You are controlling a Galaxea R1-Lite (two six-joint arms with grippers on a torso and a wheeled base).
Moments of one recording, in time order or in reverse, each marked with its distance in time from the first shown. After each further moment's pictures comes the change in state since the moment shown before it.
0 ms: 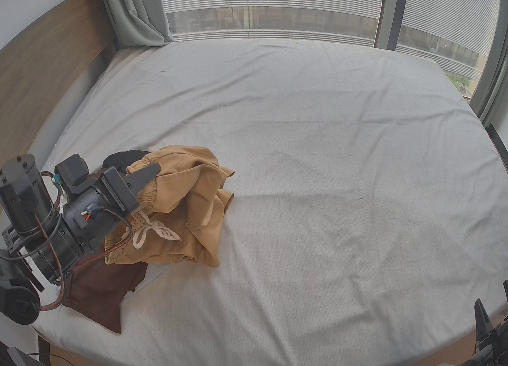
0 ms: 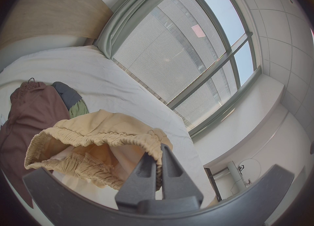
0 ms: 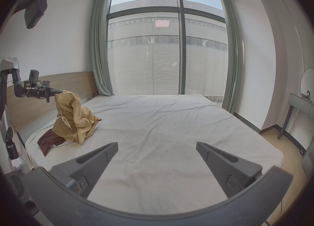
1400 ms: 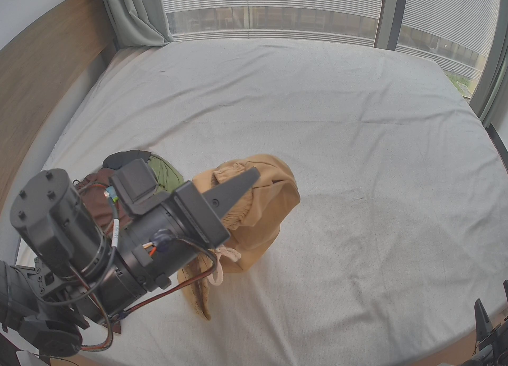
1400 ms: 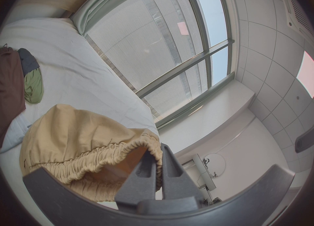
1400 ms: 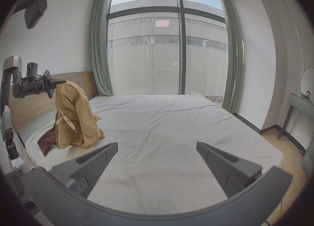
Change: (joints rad) left arm -0.391 0.130 -0.073 -0.195 0.091 -0.084; right arm 0.000 0.000 0.000 0.000 0.000 0.000
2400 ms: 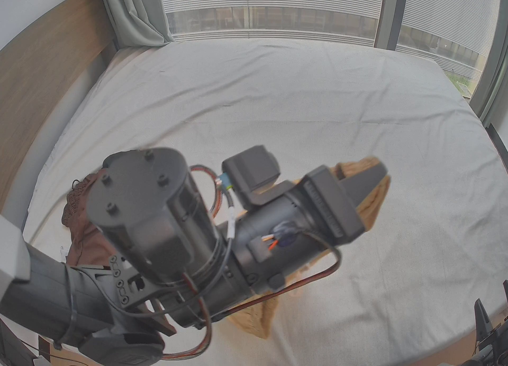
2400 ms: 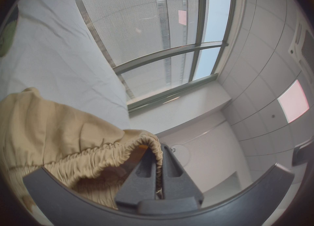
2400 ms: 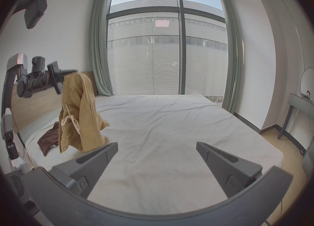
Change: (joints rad) left arm -0.172 0.221 -0.301 -0.004 -0.129 -0.171; right arm 0.000 0.000 0.000 0.000 0.000 0.000
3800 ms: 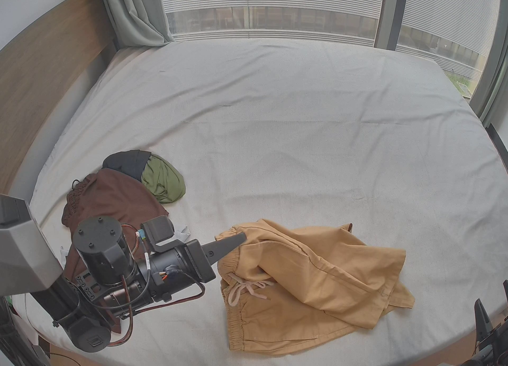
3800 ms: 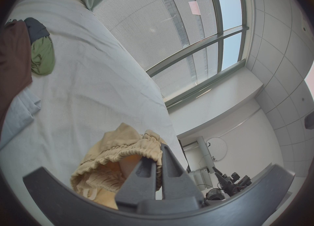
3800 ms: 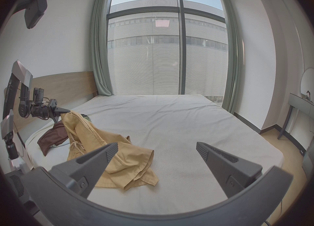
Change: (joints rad) left arm 0.401 0.100 0.515 -0.341 -0.216 0.148; right arm 0.000 0.000 0.000 0.000 0.000 -0.001
